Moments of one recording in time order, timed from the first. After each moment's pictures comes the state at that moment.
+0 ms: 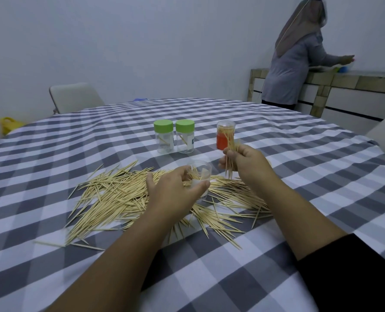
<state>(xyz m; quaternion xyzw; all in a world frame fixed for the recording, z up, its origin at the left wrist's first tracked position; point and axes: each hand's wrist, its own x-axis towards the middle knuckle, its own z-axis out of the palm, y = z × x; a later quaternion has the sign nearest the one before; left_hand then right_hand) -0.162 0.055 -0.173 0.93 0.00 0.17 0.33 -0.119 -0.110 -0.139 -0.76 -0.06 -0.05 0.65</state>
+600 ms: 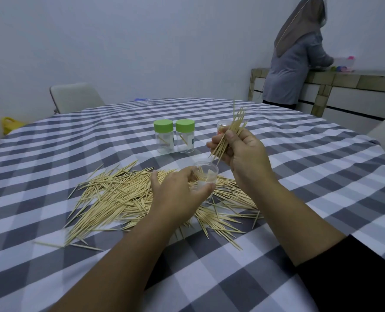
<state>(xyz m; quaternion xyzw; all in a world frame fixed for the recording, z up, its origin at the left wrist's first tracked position) -0.164 0.047 -0.171 0.94 -0.03 0.19 0.29 -0.128 -0.087 -0.124 -0.56 -0.13 -0.08 0.82</state>
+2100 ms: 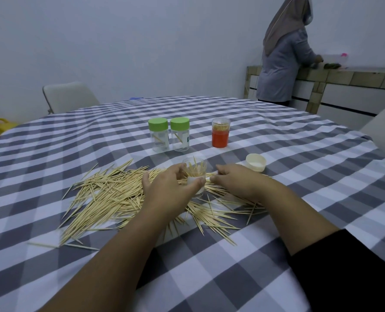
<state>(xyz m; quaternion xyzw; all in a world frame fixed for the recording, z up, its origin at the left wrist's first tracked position) -0.159 0.055 -0.174 0.92 0.00 0.17 0.34 -0.120 -0.113 -0.145 -0.96 -0.13 0.09 0.22</state>
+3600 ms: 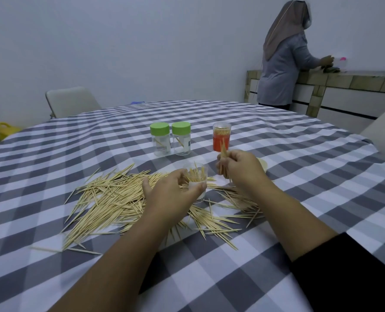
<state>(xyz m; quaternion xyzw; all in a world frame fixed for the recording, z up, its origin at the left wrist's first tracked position) -0.172 0.051 -0.164 0.92 0.01 0.16 0.35 -0.121 -0.105 -0.139 -0.83 -0.04 -0.08 0.54</state>
